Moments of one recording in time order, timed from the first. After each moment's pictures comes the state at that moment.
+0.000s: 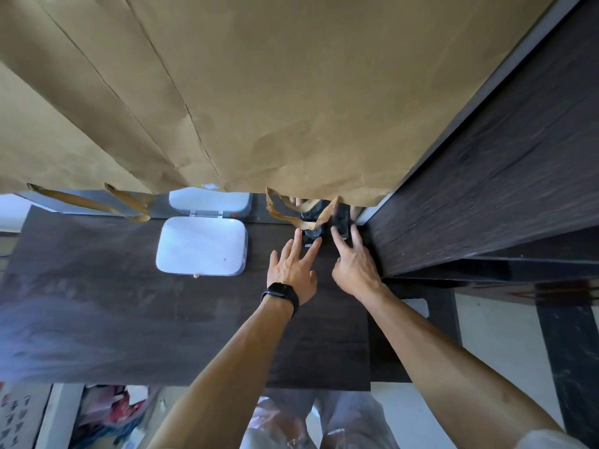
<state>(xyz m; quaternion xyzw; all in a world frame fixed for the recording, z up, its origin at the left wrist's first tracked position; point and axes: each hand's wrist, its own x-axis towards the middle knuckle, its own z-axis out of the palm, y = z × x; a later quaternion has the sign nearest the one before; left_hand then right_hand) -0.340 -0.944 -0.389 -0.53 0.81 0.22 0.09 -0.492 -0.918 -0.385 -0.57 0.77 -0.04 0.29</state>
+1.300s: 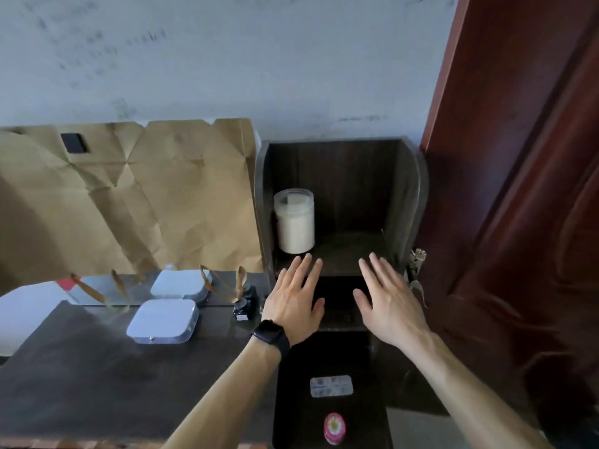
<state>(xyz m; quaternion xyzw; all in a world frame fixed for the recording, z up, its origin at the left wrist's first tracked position) -0.481 -0.741 -0.227 -0.48 0.86 0.10 -0.12 -0.686 -0.688 -0.214 -0.69 0.71 -0.10 0.07</state>
